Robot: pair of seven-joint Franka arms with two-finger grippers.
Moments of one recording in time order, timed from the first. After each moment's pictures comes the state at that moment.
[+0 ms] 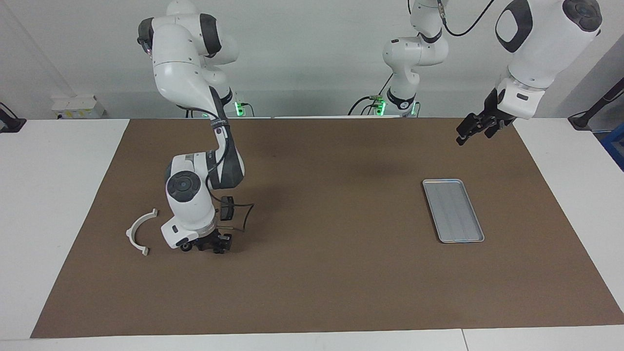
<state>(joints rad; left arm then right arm) -0.01 -0.02 -0.04 -1.67 -0.06 1.60 -0.27 0.13 0.63 0.00 -1.55 -0.10 2.20 0.37</state>
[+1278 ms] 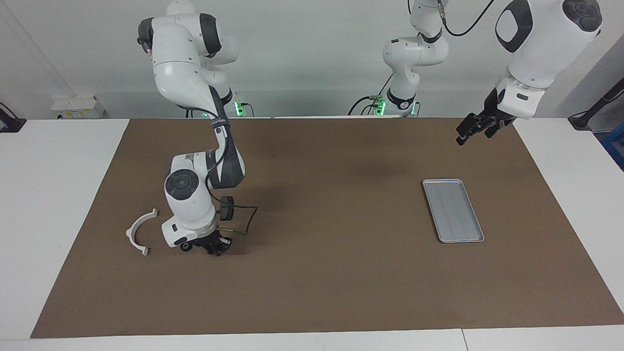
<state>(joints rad) -0.01 -0.02 -0.04 -1.67 -0.06 1.60 -0.27 0.13 0.63 0.00 -1.55 -0.07 2.22 0.43</state>
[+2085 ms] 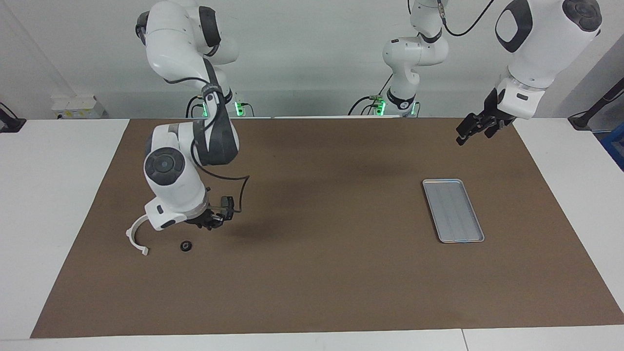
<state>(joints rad) -0.01 -0.02 -0.04 -1.67 -0.06 1.60 -0.27 0.13 0.54 0.04 -1.27 -0.07 1.64 0.38</state>
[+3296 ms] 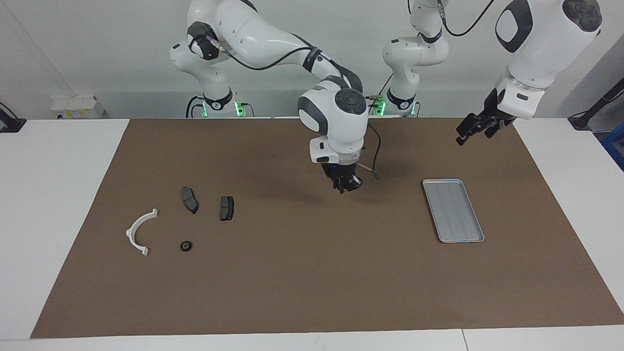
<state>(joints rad) -0.01 -0.02 -0.04 -1.67 -0.06 1.60 -0.27 0.56 0.70 0.21 -1.25 -0.15 1.95 1.55</state>
